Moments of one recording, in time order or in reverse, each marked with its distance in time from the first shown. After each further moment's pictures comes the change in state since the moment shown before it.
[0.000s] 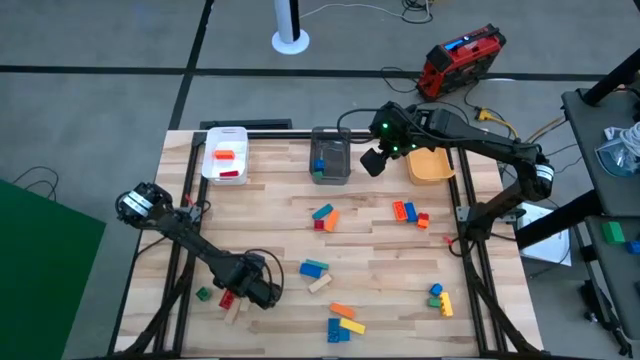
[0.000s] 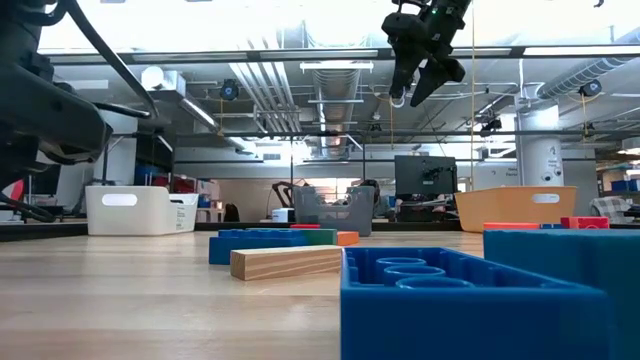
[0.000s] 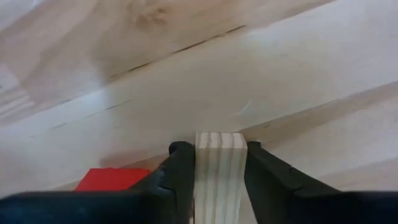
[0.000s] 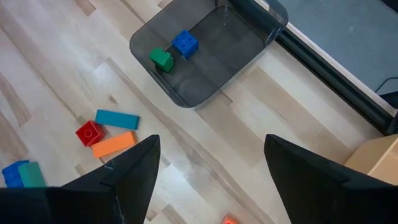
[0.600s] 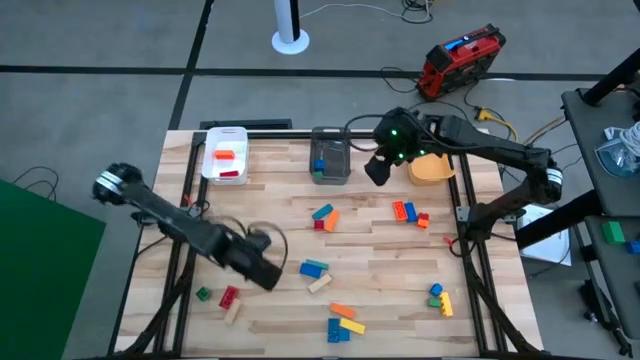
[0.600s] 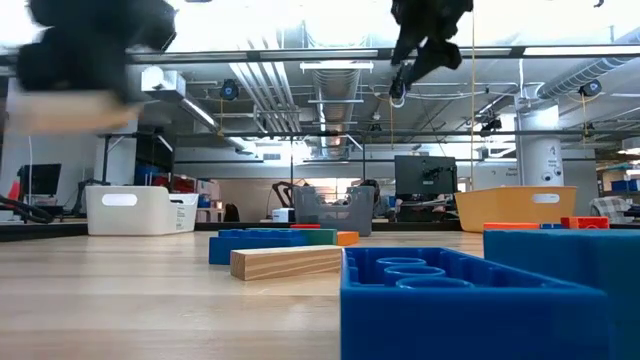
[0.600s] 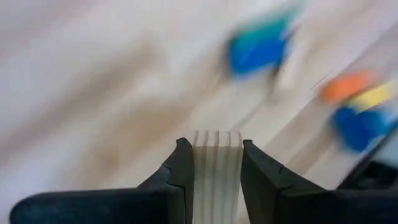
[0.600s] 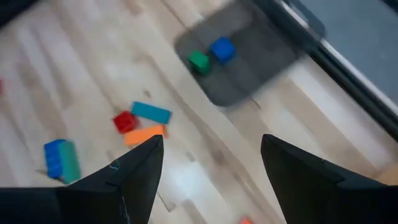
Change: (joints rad) left arm 0.136 -0.373 0.031 -0.027 -0.289 0.456; right arm 0.090 -0.101 -0.056 0.091 -0.082 -0.067
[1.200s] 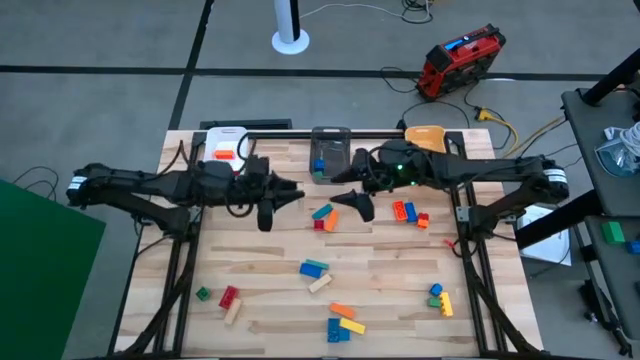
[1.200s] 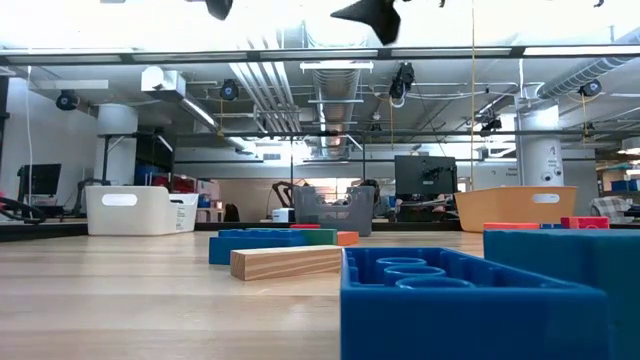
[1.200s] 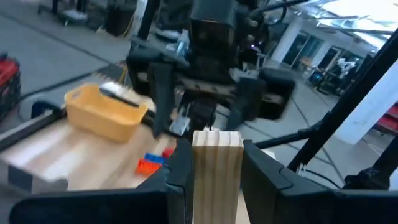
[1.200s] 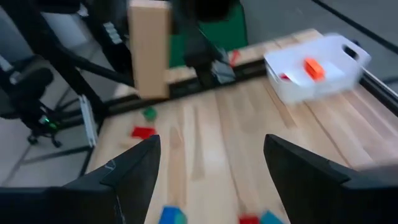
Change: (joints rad) left arm 0.410 -0.265 0.002 0.760 0.022 0.975; right arm 0.231 -0.008 -0.232 0.793 -0.156 -0.037
